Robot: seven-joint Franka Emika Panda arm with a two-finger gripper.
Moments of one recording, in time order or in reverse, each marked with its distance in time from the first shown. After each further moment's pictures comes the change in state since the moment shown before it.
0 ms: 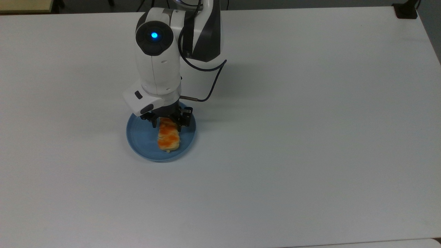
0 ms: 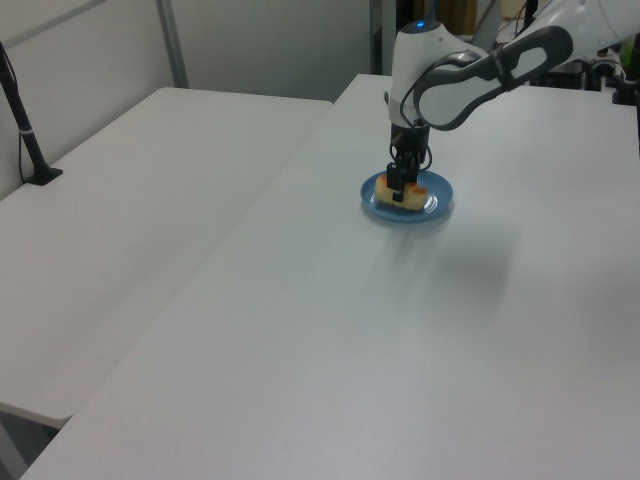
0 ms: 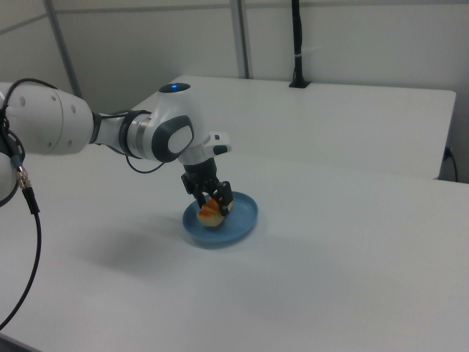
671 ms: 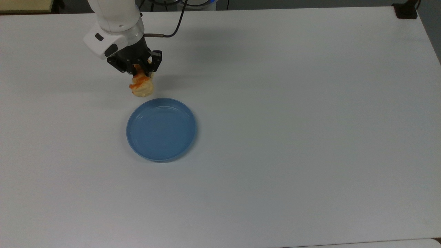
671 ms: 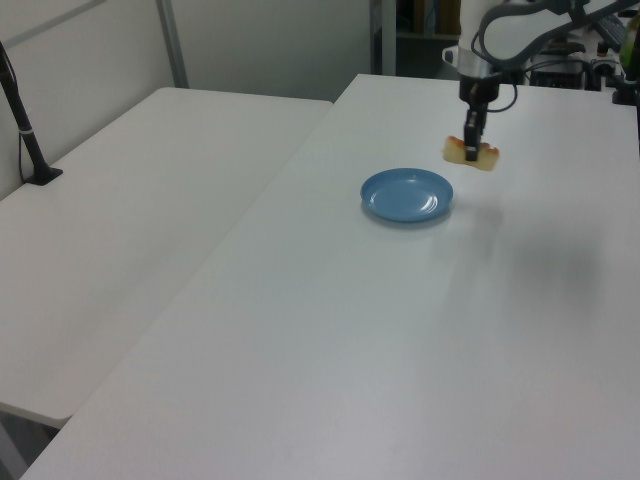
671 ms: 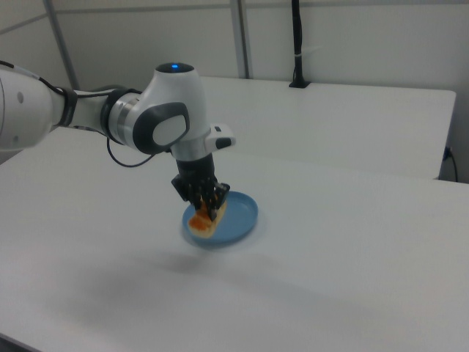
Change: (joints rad) arm -0.005 -0.356 -0.115 -0.278 0.008 -0.130 -0.315
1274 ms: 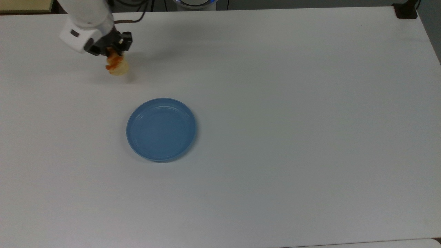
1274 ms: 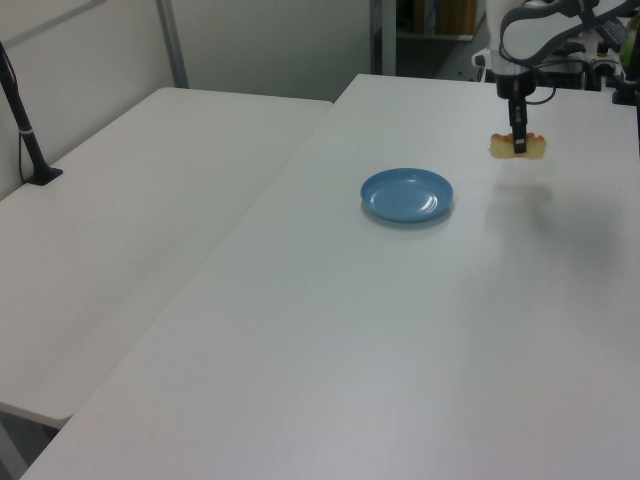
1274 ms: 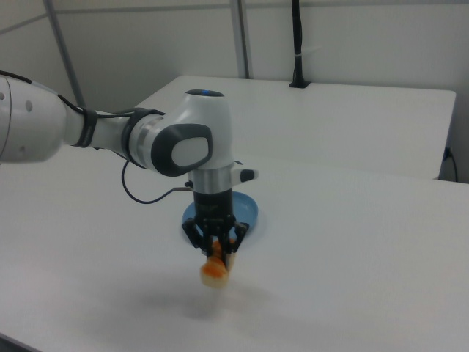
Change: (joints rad) arm -0.025 -0.008 -0.121 -0.064 -0.133 -0.145 -0.280
